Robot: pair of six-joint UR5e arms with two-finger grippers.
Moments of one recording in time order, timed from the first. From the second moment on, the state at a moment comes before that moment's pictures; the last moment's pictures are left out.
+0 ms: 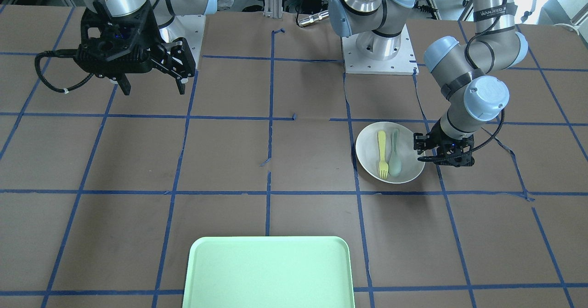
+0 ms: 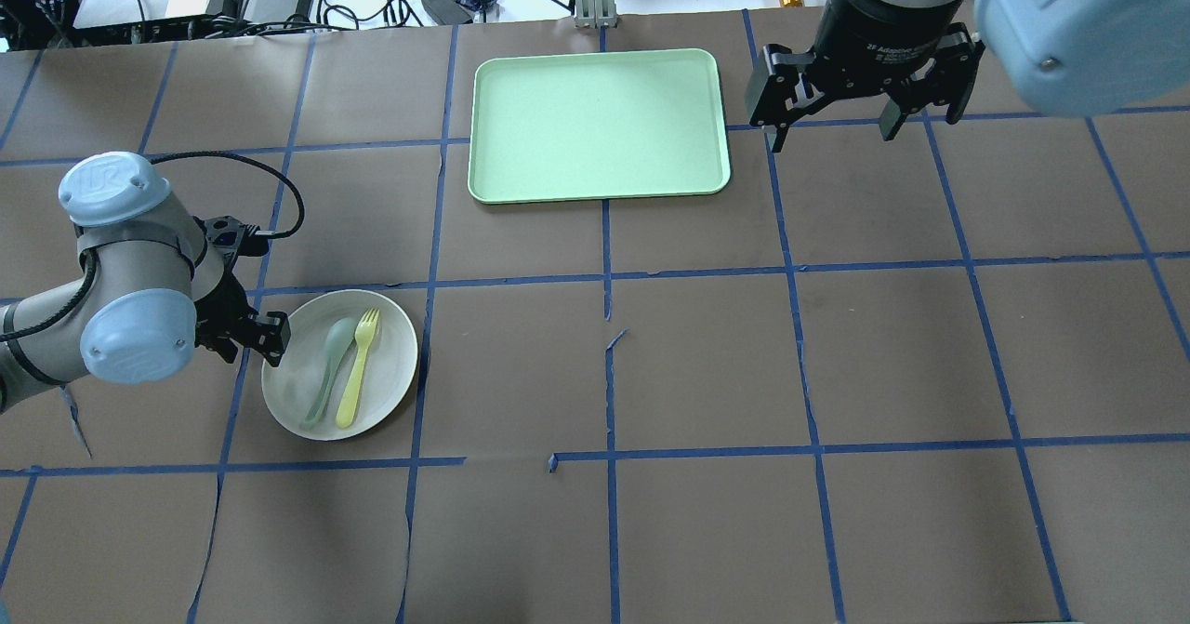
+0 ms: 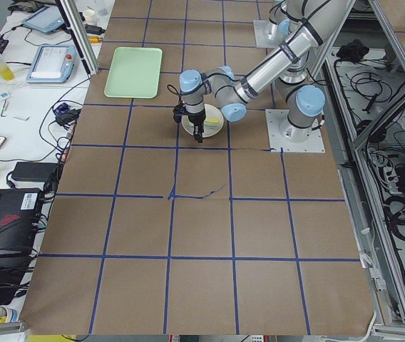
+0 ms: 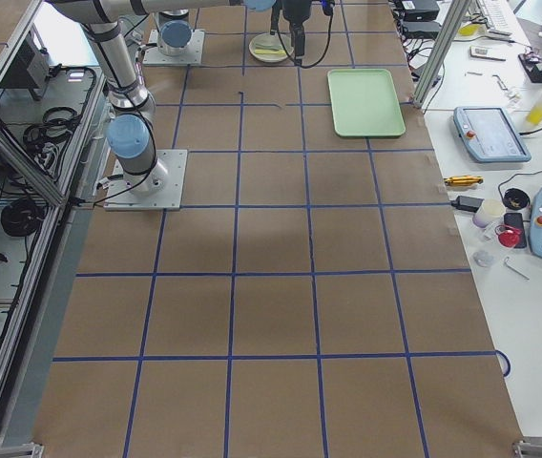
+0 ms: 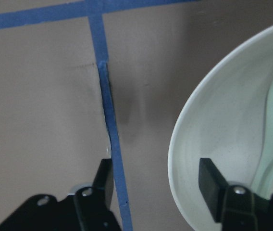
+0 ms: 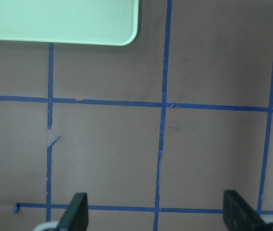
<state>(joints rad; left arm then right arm) -1.21 -1.78 -2.14 -0.91 1.72 0.43 1.67 -1.55 1.50 -1.58 -1.60 0.04</state>
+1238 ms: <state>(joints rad) -1.21 -1.80 -2.13 -0.91 1.70 0.39 1.67 -1.55 1.50 -1.58 -1.60 0.04</state>
